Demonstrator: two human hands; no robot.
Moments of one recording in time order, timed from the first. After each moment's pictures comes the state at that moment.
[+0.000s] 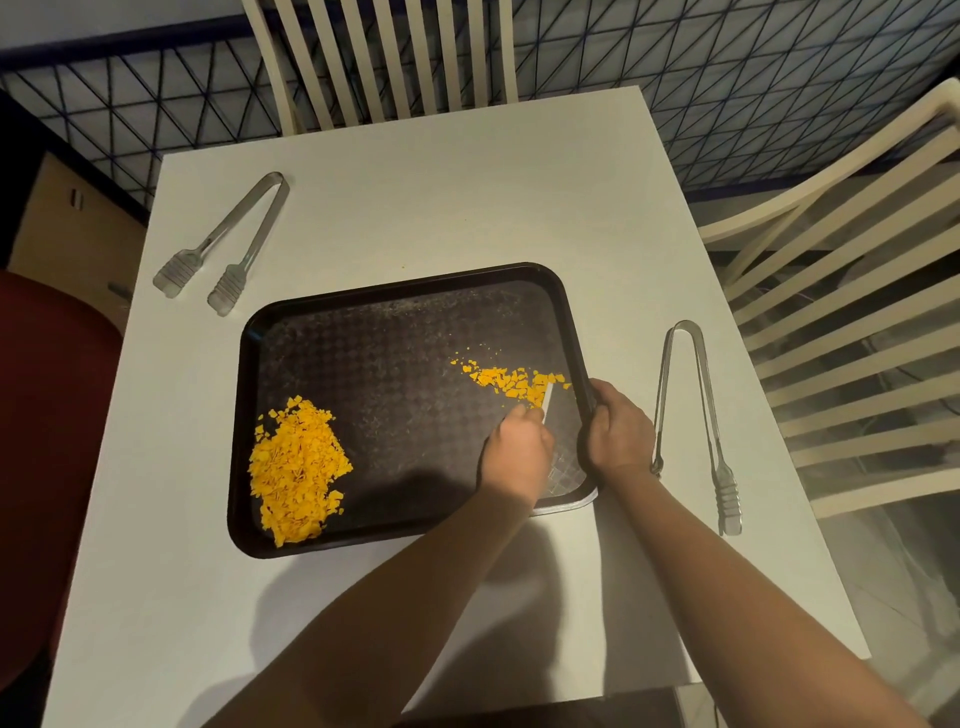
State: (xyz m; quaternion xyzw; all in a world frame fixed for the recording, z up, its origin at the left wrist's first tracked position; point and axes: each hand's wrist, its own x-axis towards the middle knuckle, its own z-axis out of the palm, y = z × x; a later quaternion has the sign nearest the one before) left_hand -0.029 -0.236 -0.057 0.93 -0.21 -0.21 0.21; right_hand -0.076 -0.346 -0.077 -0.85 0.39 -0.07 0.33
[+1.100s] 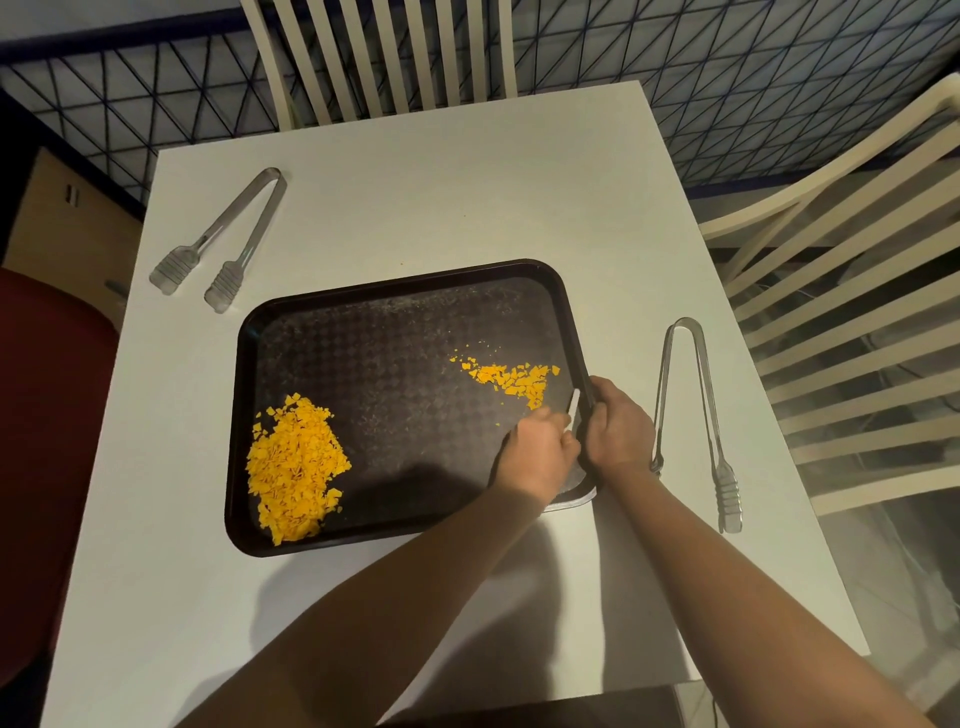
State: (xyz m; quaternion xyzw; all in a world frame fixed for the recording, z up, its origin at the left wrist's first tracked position) left_hand -0.038 -0.248 -0.056 0.90 -0.24 -0.23 0.26; right_hand -0.074 -0.345 -0.071 -0.86 0.40 -0.05 0.32
